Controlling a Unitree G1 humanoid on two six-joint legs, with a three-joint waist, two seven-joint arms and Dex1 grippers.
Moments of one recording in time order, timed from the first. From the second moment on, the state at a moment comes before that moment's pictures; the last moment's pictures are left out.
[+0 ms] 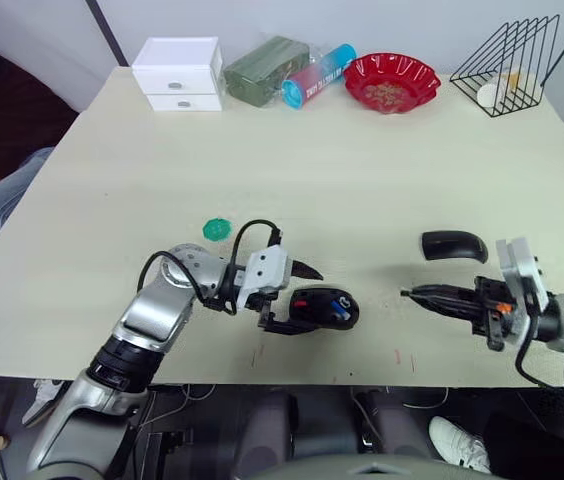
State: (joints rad) left arm -0.41 0.66 -0.29 -0.11 -0.22 0.22 -1.32; right arm 0.10 -0.88 -0.14 -0.43 0.79 0.42 1.10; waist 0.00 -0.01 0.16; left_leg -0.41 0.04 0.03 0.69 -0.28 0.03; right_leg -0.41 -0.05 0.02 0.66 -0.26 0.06
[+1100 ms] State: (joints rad) left arm -0.46 0.53 -0.37 0.05 -0.12 0.18 -1.28; right arm 0.04 -0.82 -0.14 -0.40 0.71 0.26 1.24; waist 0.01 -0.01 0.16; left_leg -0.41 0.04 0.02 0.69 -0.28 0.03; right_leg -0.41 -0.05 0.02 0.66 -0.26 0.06
